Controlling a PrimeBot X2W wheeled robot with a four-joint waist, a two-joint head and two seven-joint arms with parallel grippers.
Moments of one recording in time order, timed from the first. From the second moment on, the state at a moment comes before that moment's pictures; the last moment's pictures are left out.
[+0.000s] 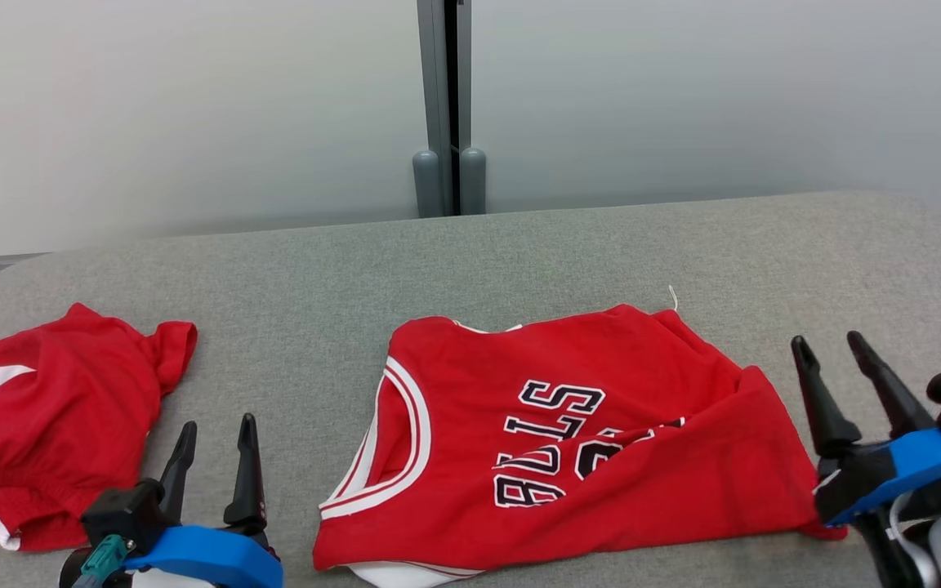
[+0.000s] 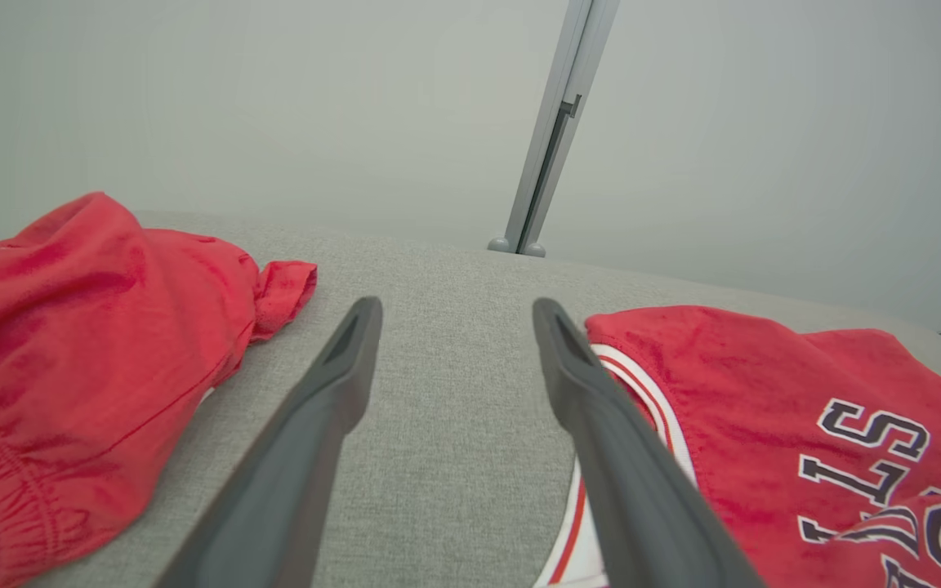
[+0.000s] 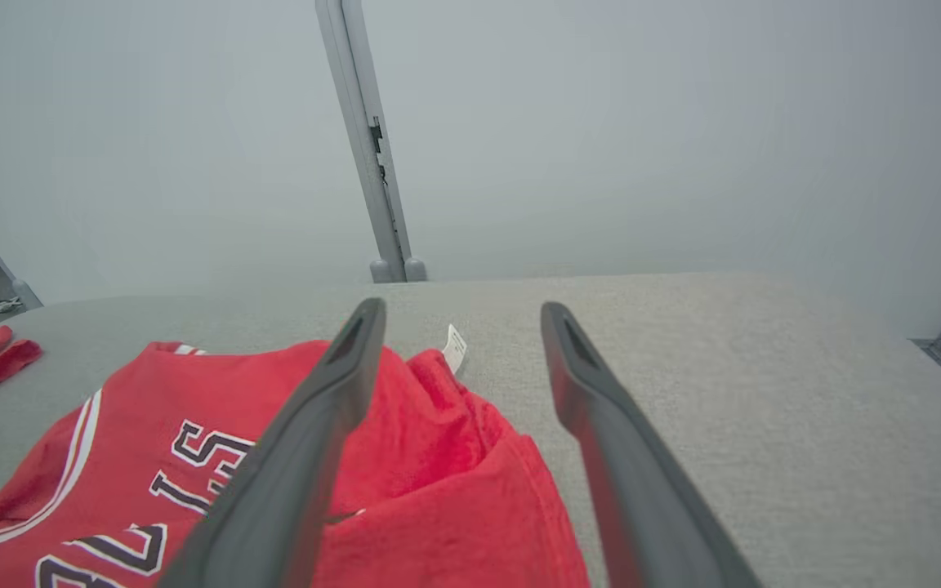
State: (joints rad) left arm -0.07 0.17 -0.15 0.39 -0.42 -0.06 -0.26; right arm -0.20 -0.36 0.10 0.29 0.48 0.13 -0.08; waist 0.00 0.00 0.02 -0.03
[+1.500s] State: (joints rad) left arm -0.59 0.23 -0.34 0.82 -0.58 -0.12 0.41; right arm -0.29 -0.13 0.14 0.47 0.30 0.13 -0.24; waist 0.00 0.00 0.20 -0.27
